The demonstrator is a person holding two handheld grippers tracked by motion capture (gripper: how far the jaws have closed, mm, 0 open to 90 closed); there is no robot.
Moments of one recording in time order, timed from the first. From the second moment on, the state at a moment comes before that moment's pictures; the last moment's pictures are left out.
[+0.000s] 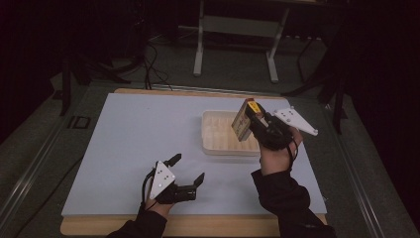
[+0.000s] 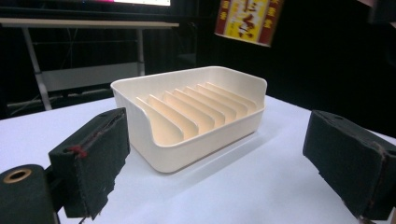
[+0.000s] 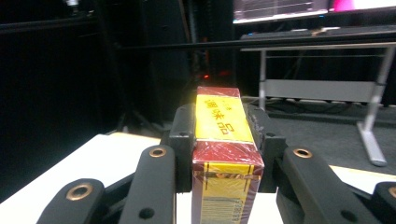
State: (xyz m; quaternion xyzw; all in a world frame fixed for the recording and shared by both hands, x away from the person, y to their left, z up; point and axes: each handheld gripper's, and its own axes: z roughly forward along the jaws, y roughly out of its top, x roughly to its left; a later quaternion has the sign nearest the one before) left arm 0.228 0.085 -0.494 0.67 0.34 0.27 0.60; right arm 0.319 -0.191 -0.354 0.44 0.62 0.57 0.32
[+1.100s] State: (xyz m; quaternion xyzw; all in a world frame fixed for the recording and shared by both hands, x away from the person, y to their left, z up) left arm 0.229 0.082 -0.497 0.68 0.34 0.26 0.60; right arm 0.382 -0.169 -0.418 0.51 0.57 0.51 0.38
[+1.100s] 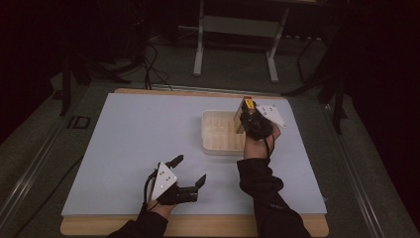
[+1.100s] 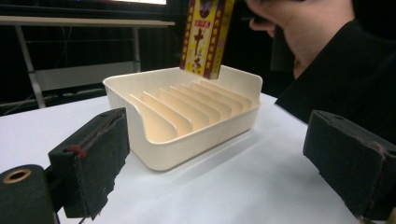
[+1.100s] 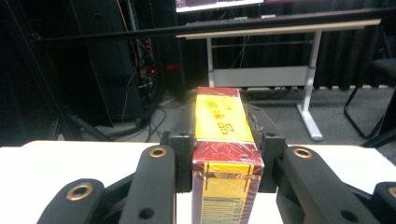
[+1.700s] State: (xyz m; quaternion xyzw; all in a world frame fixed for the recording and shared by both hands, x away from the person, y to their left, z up) left arm 0.230 0.083 -0.497 0.68 0.36 0.25 0.59; right arm 0.389 -0.172 -0.445 0.54 0.57 0.50 0.37
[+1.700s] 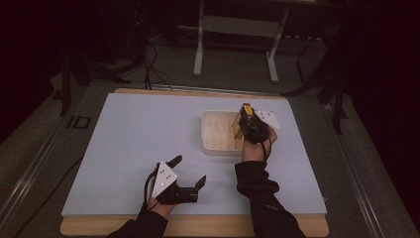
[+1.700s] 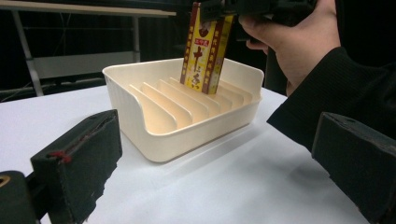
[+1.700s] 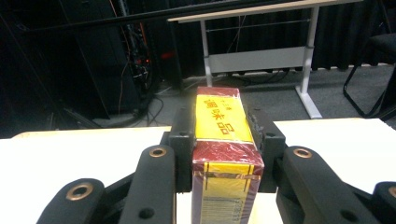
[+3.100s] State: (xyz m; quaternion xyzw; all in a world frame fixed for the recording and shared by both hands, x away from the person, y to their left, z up) left arm 0.230 0.080 -0.498 0.68 0.35 0.23 0.60; right arm 0.380 -0.158 -0.496 0.55 0.60 0.46 0.36
